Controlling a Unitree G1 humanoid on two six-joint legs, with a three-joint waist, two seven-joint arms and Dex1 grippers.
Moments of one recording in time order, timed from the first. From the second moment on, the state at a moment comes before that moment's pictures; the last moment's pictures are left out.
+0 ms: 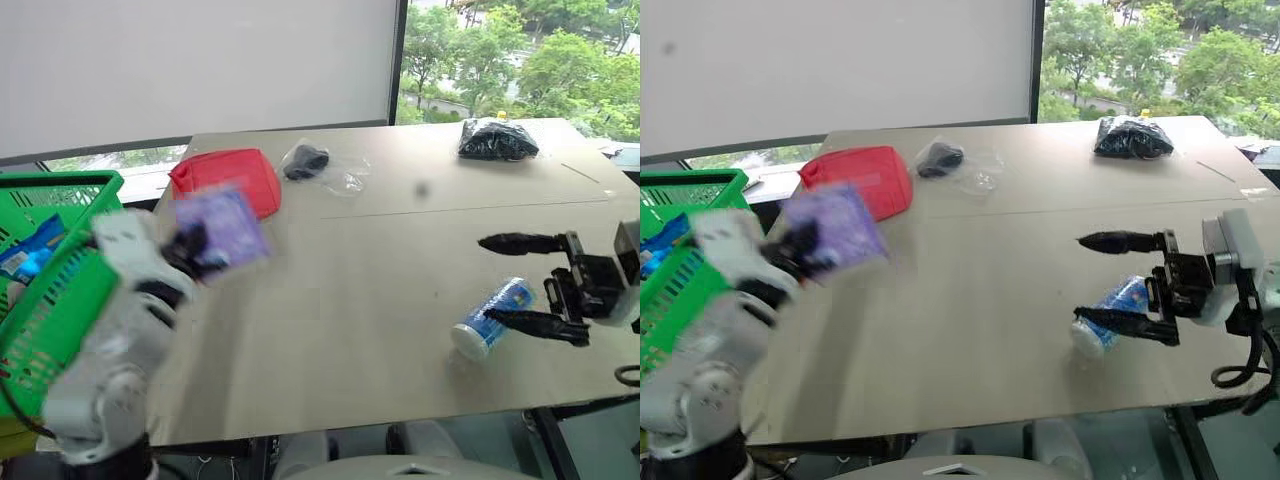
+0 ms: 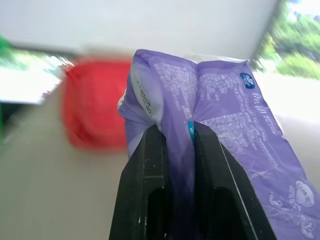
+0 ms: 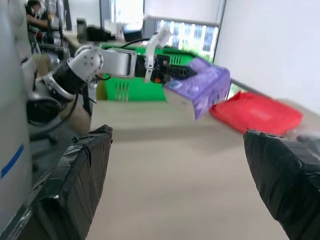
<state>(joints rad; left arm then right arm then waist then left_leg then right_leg) -0.13 0.51 0.57 -0.56 -0.70 0.80 0.13 -0.13 -0.78 -0.29 -0.42 0.96 0.43 1.23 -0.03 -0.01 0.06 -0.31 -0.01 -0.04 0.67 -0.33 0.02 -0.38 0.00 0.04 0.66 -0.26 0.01</state>
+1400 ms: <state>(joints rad) 0.22 0.89 0.56 -0.46 -0.81 0.69 -0.82 -0.06 -0.98 -0.25 -0.18 0.48 0.09 1.28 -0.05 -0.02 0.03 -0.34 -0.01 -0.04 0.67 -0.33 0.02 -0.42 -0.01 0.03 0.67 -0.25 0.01</state>
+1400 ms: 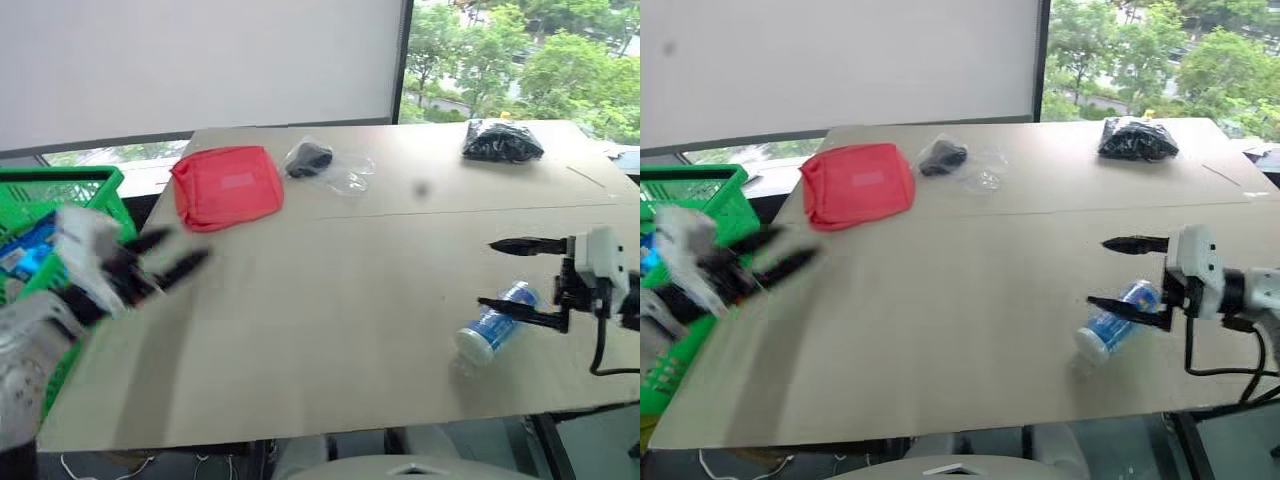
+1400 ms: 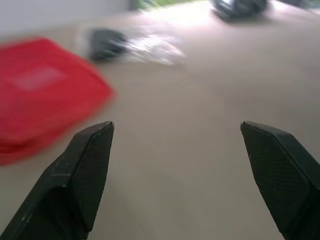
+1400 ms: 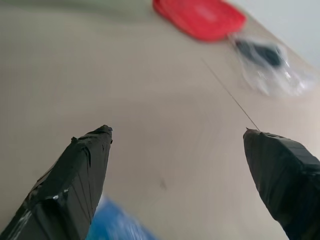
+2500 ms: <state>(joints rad) 0.36 0.99 0.50 -0.86 -0.93 0.67 -1.10 -0.83 -0.96 0.62 0.82 -0.07 -0.73 1.52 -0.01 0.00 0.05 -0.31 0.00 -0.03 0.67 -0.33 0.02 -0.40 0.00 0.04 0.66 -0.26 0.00</state>
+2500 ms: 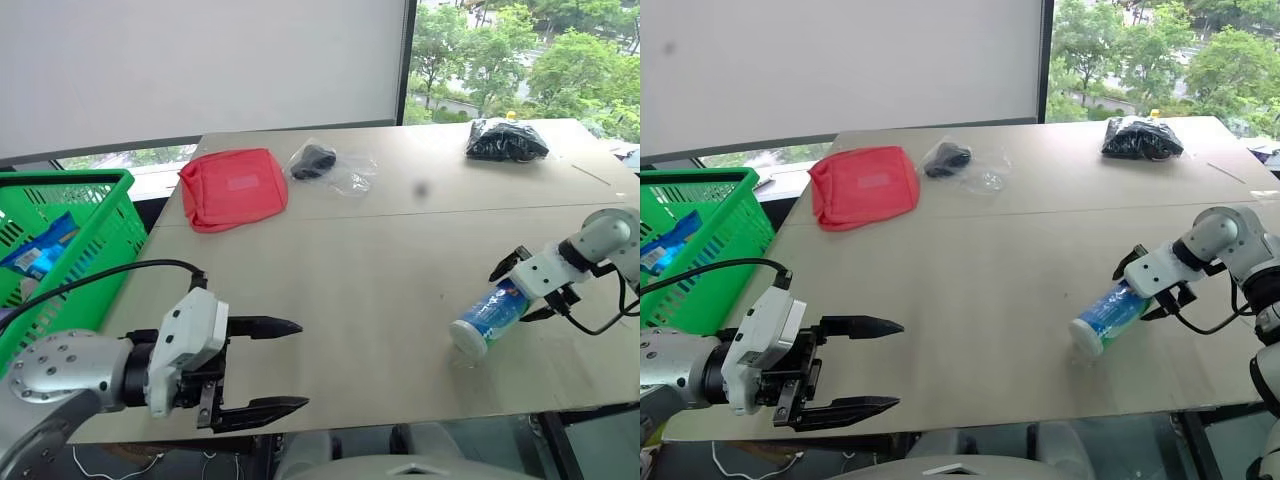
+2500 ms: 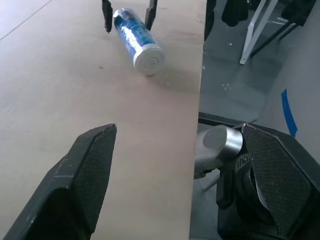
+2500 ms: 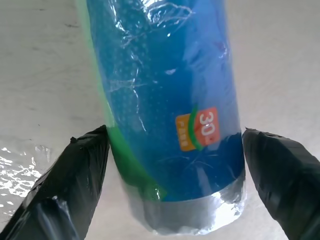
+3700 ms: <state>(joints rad) -0.22 0.49 0.02 -0.57 -0.96 0.64 -0.79 -0.65 -0.62 0.32 -0.11 0.87 0.75 1.28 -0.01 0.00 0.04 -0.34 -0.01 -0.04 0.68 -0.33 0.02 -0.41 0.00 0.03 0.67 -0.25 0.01</state>
